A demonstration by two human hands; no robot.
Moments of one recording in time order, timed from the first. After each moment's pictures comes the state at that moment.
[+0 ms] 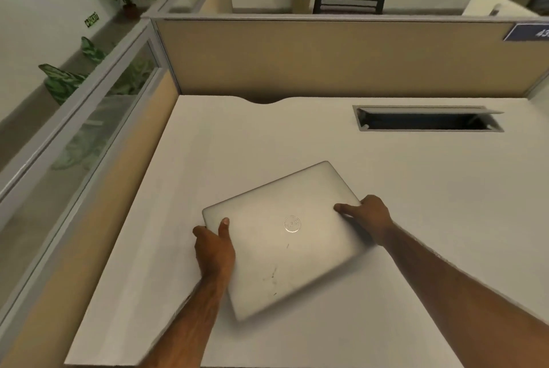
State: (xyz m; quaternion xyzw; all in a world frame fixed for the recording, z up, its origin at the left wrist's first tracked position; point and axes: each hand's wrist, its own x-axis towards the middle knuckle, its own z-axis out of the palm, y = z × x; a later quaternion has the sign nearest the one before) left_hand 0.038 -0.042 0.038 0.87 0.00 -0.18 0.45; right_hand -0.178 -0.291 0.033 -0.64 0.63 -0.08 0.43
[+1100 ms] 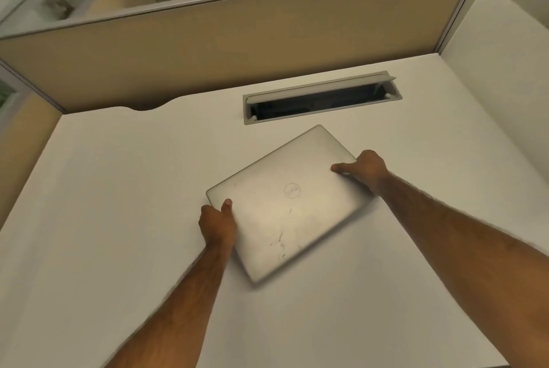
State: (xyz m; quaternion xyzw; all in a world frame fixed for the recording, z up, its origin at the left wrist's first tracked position) left_hand -0.196 -0.325 0.021 0.91 -0.05 -0.20 0.36; right_hand -0.423 -0.582 0.012 -0.64 0.64 -0.06 0.42
